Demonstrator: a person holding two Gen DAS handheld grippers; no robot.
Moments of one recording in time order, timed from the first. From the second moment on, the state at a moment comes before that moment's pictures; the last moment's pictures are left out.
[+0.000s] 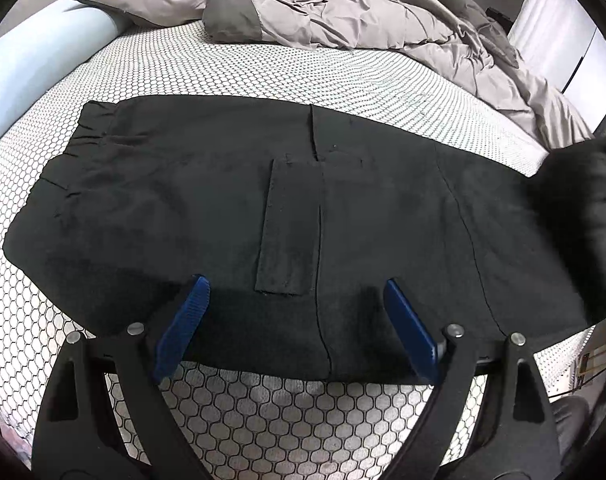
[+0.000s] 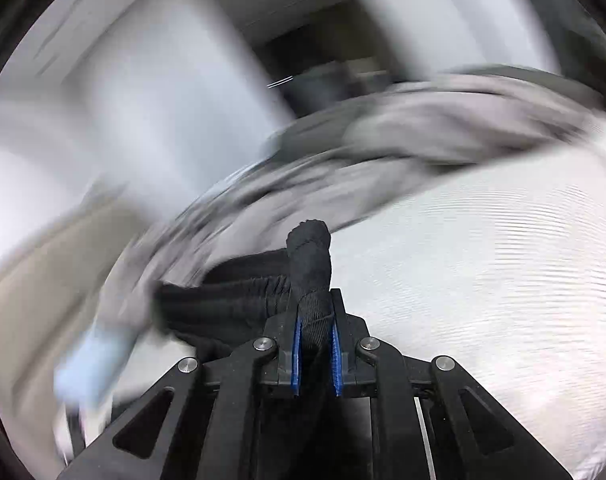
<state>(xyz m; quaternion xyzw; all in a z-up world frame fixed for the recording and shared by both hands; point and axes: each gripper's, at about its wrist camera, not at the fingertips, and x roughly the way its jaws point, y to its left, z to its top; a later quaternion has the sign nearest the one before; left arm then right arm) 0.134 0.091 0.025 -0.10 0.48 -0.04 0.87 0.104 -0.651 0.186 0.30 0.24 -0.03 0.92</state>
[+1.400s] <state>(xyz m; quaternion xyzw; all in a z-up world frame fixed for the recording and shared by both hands) 0.143 0.068 0.052 -0.14 0.42 -0.08 0.89 0.145 -0.394 0.166 0.01 0.39 0.35 0.85</state>
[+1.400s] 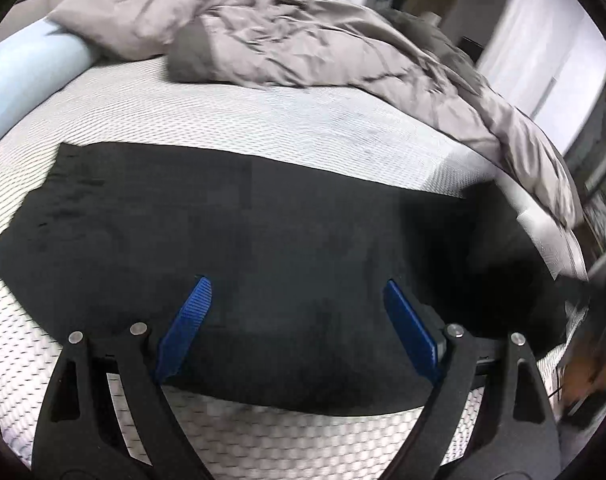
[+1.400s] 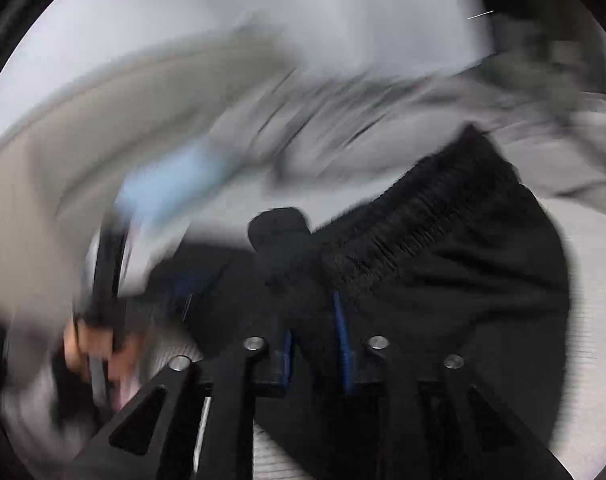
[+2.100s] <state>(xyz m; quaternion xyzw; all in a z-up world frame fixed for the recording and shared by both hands) 0.132 -0.029 0.039 -0.04 0.47 -0.18 0.87 0.037 -0.551 0.119 0.06 0.48 0.12 0.86</state>
